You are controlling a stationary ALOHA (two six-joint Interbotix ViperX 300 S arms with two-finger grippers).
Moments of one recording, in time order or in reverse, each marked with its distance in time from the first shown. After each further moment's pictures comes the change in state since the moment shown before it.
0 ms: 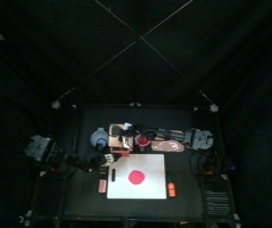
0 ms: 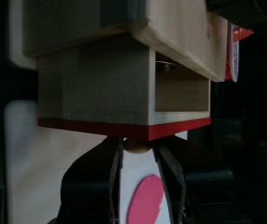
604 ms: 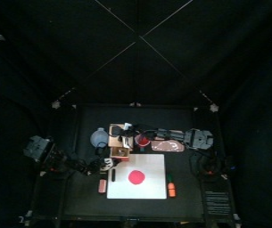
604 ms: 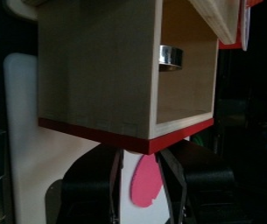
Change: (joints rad) left arm -0.067 -0.005 -0.005 -0.041 0.035 0.002; right arm 0.000 0.002 -0.002 0.000 0.003 0.000
